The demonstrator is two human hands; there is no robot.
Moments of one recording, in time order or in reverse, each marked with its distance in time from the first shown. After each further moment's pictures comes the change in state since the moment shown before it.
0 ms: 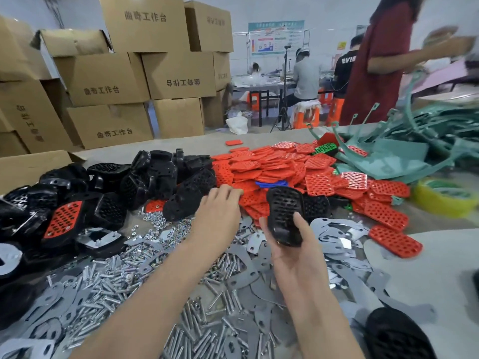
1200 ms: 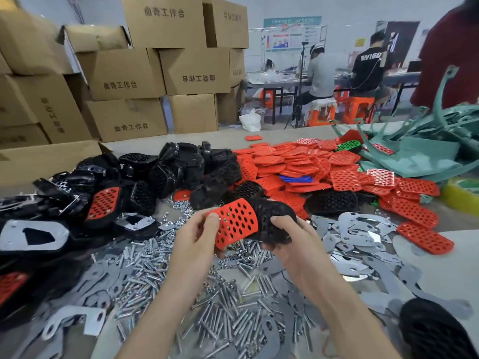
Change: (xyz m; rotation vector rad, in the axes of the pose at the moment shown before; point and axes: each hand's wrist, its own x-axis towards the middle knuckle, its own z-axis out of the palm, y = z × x) left_hand -0.103 -0.024 -0.061 -1.228 0.139 -0.661; right_hand -0.011 0.033 0.002 -0.740 -0.291 0.101
